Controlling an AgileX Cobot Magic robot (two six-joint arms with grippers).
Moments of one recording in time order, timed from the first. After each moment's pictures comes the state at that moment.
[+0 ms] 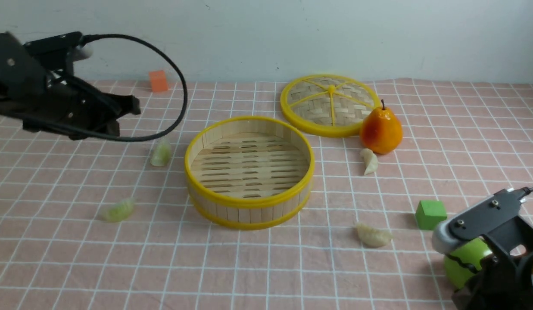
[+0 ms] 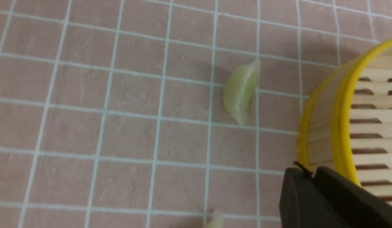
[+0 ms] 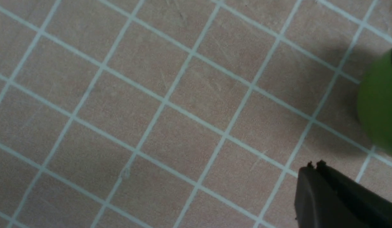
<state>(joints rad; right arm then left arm) 0.44 1.17 -0.60 -0.01 0.59 0.03 -0.07 1.75 -1.38 -0.18 0.55 -0.06</state>
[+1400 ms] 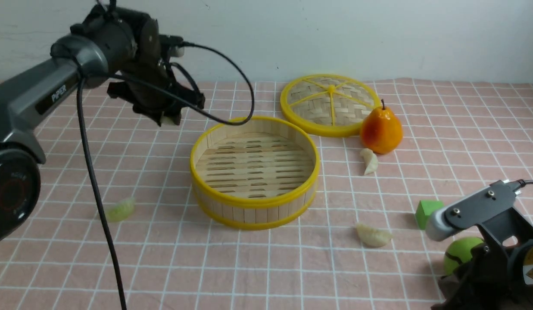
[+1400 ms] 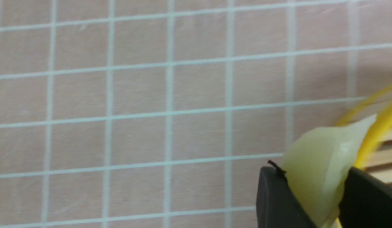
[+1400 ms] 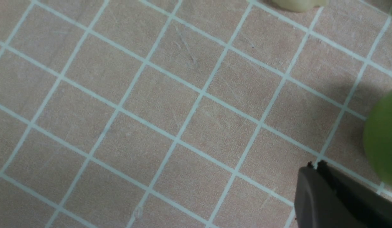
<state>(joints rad) 0.44 1.18 -0.60 0.03 0.49 0.03 -0.25 2.23 -2.13 0.06 0.97 -0.15</state>
